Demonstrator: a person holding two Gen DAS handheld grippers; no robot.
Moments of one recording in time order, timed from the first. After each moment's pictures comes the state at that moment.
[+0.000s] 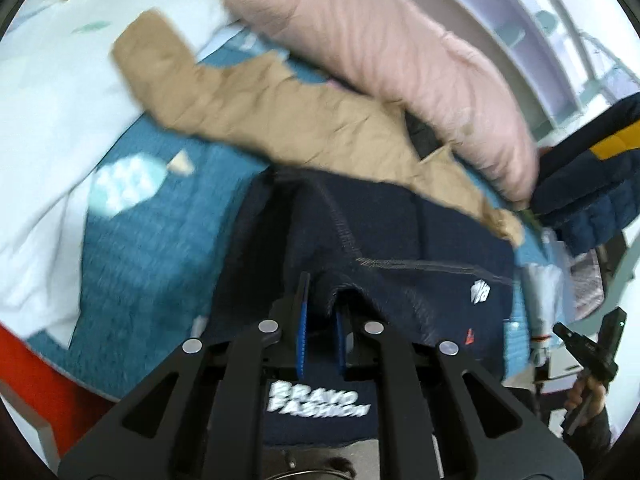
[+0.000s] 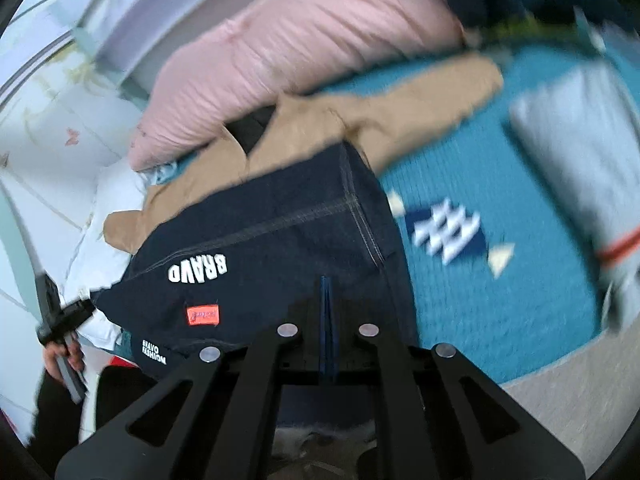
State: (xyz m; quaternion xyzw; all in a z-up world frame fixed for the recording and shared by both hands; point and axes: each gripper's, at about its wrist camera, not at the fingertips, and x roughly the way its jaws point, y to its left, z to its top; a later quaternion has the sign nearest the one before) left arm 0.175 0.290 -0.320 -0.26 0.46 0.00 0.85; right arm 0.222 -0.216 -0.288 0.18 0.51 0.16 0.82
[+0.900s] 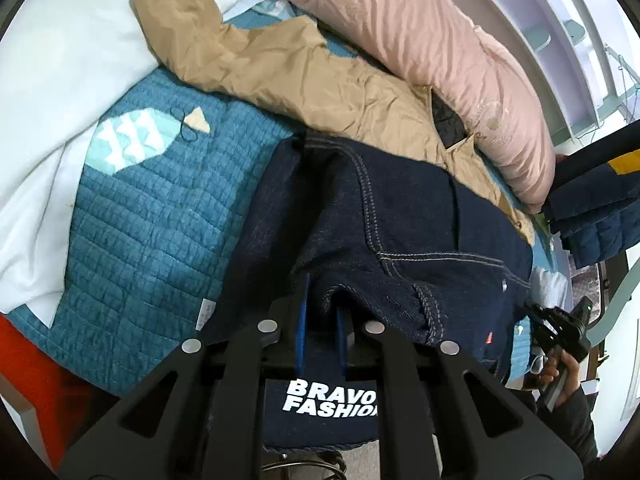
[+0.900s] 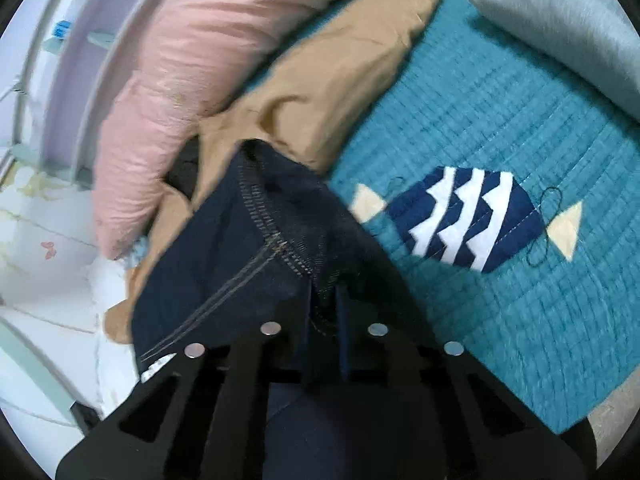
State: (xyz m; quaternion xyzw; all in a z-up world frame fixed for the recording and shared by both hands) left arm 0.179 0.300 -0.347 -0.29 0.49 0.01 0.82; right arm 0.295 -0.224 -0.365 0.33 0.51 0.10 0.78
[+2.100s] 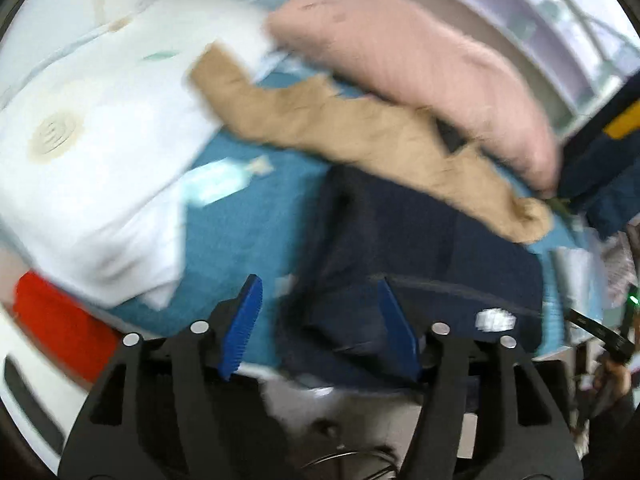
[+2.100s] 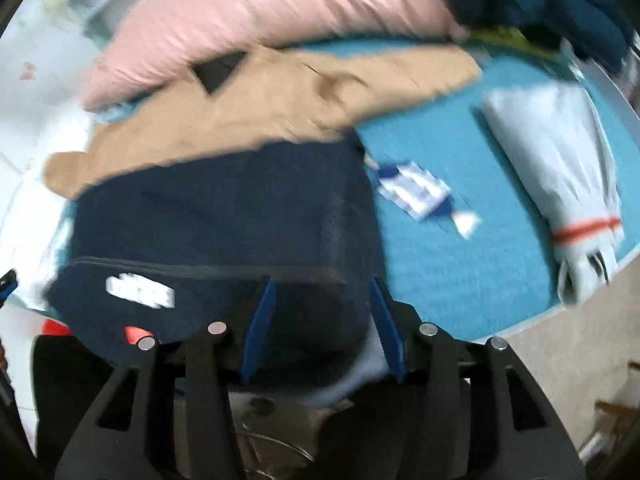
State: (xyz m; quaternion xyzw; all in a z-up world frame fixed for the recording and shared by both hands) left arm 0.103 0.294 -0.264 -0.20 0.46 0.04 0.86; right arm 0.200 -0.167 -0.285 0.04 0.54 0.11 0.83
